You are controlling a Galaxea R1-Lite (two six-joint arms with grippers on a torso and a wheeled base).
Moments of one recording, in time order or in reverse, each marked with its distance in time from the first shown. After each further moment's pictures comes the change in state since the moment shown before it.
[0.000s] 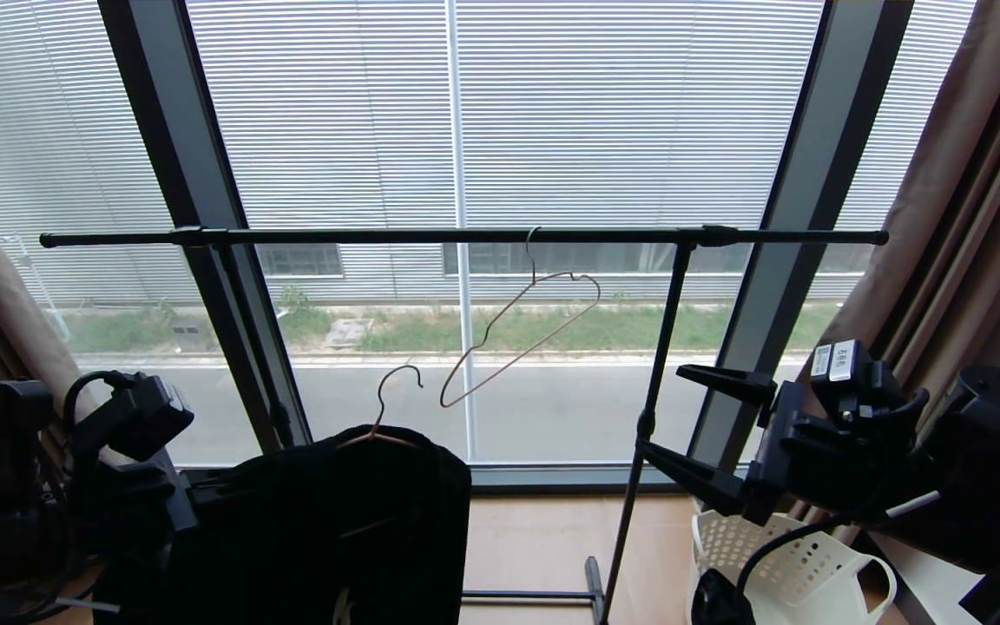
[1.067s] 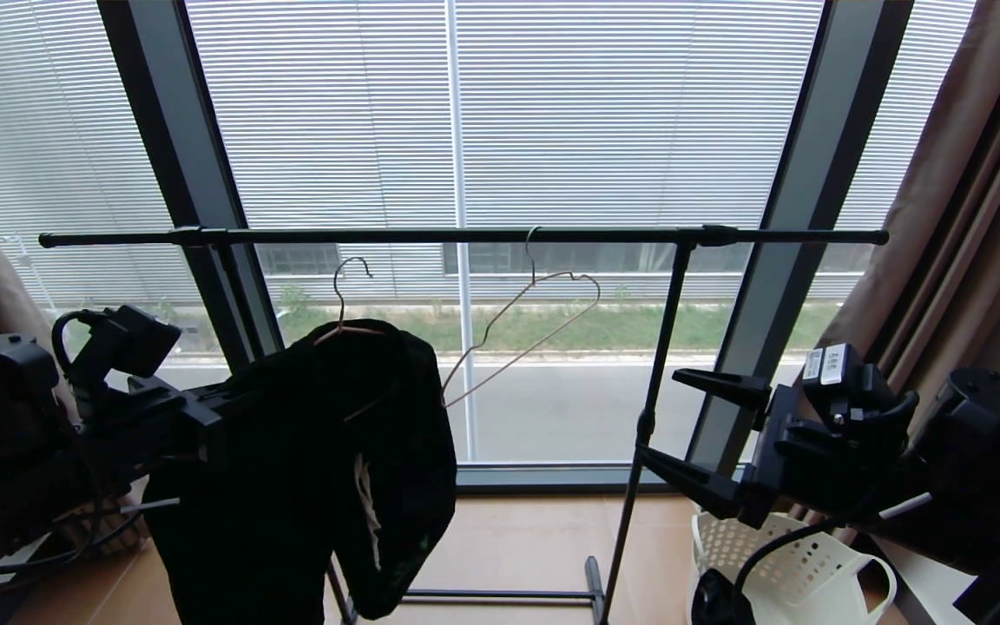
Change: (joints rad) left arm -0.019 0.145 0.003 -0.534 0.206 -0.304; right arm 0.003 0.014 0.000 0.000 0.000 0.001
